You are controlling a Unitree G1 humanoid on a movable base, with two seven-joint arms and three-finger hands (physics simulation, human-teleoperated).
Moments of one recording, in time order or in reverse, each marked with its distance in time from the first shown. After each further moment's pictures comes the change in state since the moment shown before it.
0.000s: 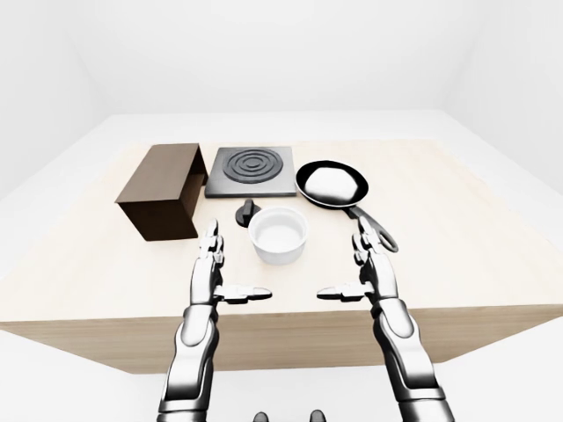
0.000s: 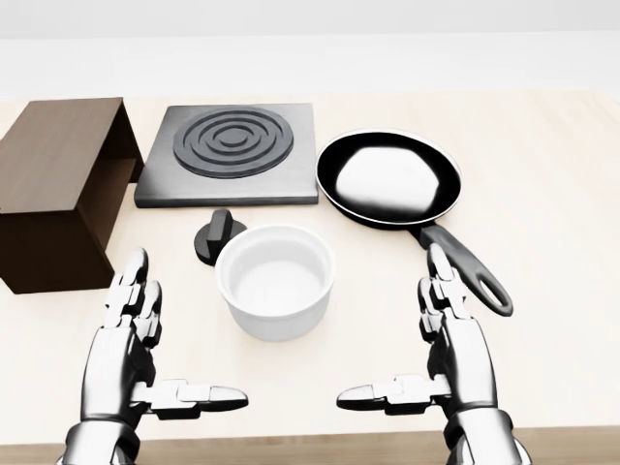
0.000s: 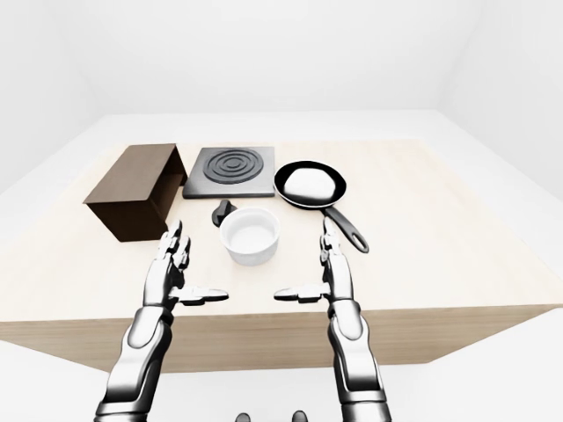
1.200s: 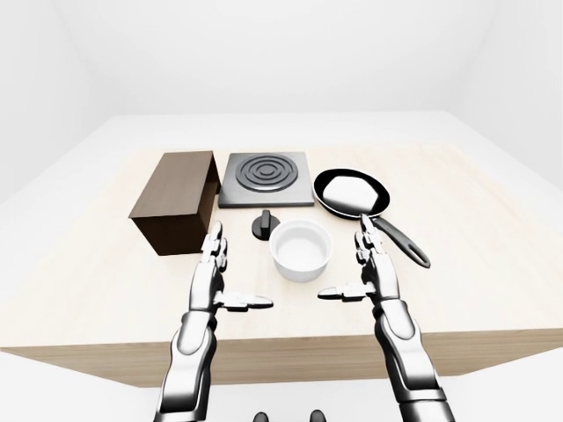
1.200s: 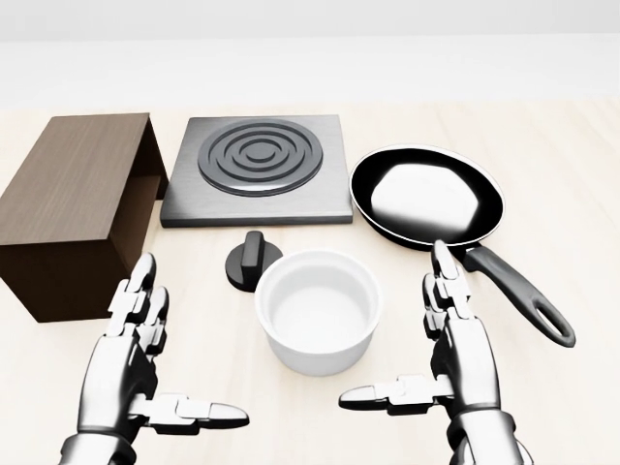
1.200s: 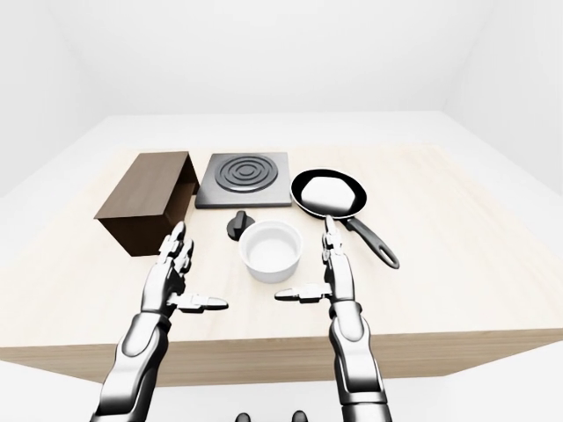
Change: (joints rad) left arm 0.056 0.004 -0.007 -0.079 -0.001 0.026 -0.067; right arm 0.006 -0.001 -0.005 0.003 -0.020 -0.041 0.001
